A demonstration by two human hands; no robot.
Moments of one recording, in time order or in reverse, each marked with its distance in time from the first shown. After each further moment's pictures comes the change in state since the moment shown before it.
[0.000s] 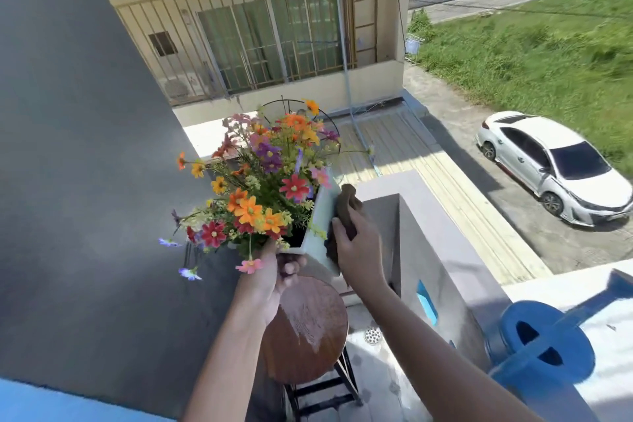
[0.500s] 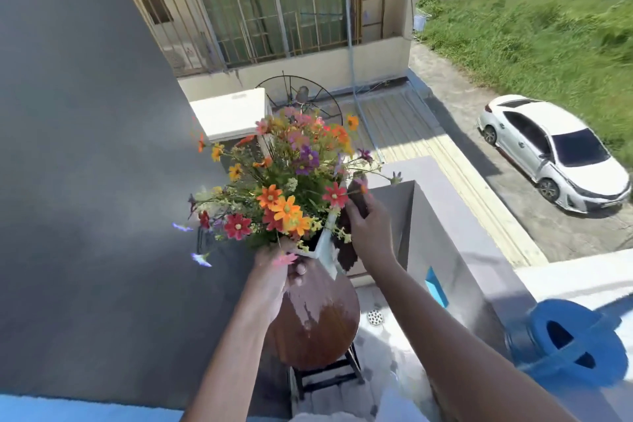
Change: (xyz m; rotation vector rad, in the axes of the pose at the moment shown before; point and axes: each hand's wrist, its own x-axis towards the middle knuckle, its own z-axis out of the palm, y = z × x) left_hand 0.025 -0.002 -0.039 0.184 0.015 0.001; right_hand 0.027 0.004 0.038 0.022 -0.007 0.150
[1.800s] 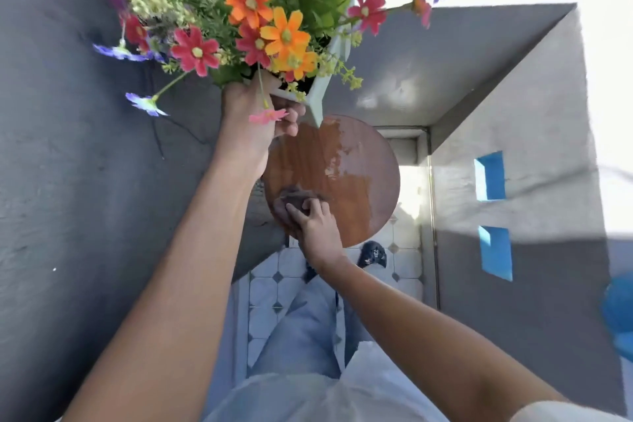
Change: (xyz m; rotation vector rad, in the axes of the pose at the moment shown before) left_hand 0.189 -0.089 -0.096 -0.062 0.235 -0.027; right_hand -0.156 0.298 0.185 -0.798 -0.844 -0.069
